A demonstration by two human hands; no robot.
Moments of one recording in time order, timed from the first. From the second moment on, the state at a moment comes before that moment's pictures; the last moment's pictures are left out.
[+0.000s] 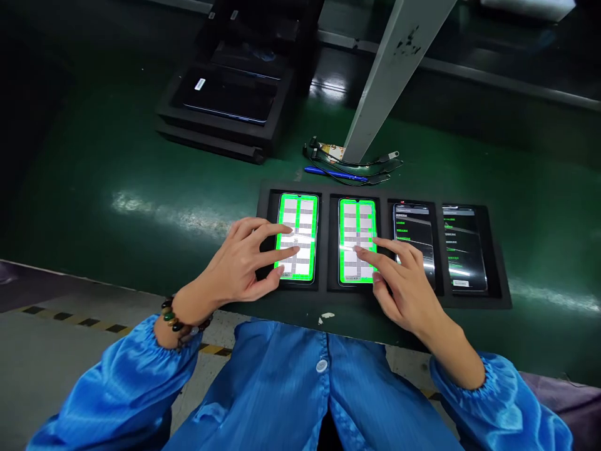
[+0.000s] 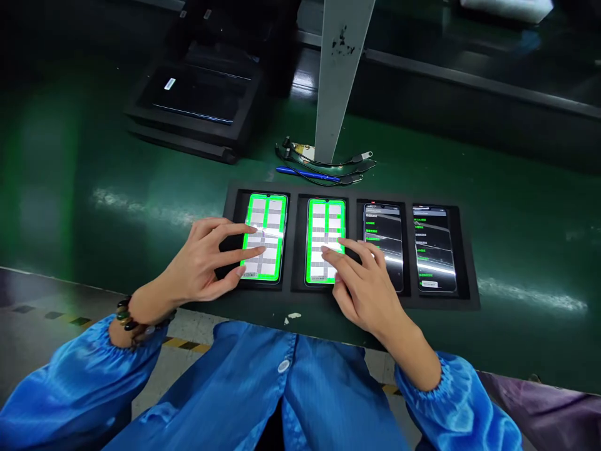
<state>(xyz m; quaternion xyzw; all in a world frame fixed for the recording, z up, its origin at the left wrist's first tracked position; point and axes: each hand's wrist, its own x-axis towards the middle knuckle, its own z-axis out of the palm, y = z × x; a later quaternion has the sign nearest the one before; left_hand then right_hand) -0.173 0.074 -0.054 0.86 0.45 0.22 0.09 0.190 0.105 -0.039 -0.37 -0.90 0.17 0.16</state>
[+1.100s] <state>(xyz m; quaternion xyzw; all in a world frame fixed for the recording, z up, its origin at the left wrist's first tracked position) -0.150 0.059 -0.046 0.86 0.45 0.20 0.11 0.216 0.080 -0.034 -0.41 -0.88 0.17 0.17</state>
